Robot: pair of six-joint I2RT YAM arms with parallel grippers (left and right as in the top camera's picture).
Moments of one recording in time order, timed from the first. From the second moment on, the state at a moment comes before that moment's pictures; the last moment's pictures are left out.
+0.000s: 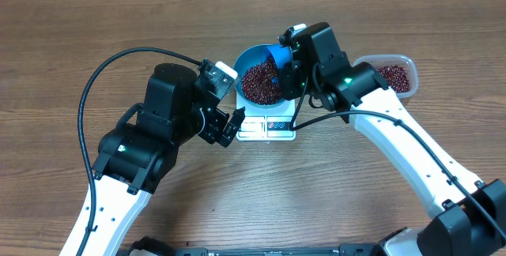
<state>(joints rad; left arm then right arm) -0.41 1.15 1.20 -0.79 0.12 0.18 0.50 1.62 1.39 -0.67 -0.06 0.16</state>
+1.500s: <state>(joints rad) -0.41 1.15 1.20 -0.79 0.12 0.18 0.52 1.62 1.39 -0.64 0.06 -0.40</state>
